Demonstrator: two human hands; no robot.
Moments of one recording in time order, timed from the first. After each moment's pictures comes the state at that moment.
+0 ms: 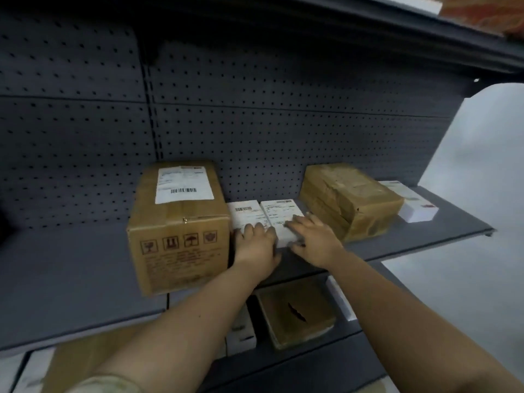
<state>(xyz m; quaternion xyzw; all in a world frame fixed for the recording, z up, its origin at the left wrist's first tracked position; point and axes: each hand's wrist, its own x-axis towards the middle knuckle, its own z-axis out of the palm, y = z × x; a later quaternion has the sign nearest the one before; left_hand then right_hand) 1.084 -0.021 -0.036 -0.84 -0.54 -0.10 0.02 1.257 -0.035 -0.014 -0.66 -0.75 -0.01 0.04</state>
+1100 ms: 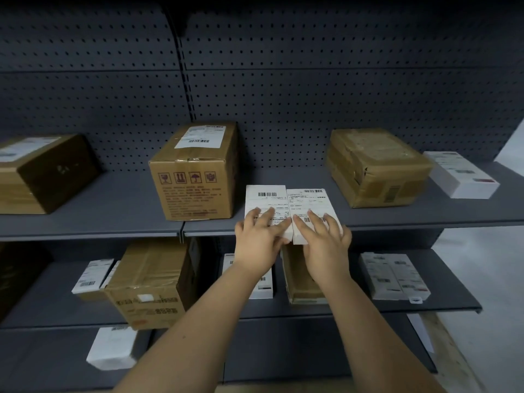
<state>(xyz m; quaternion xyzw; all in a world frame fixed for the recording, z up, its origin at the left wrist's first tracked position) 1.106 -0.145 -0.063 -0.77 -0.60 -0.21 0.03 1.261 -0.150 -0.077 -0.64 -0.73 -0.08 0.22</state>
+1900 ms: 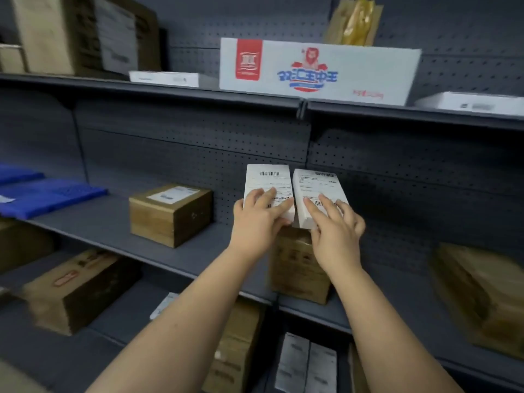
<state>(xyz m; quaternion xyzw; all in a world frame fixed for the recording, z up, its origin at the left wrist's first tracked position) 0.887 -0.139 0.104 -0.65 -0.62 -0.35 0.28 1.059 -0.107 0.108 -0.44 -0.80 -0.12 0.39</state>
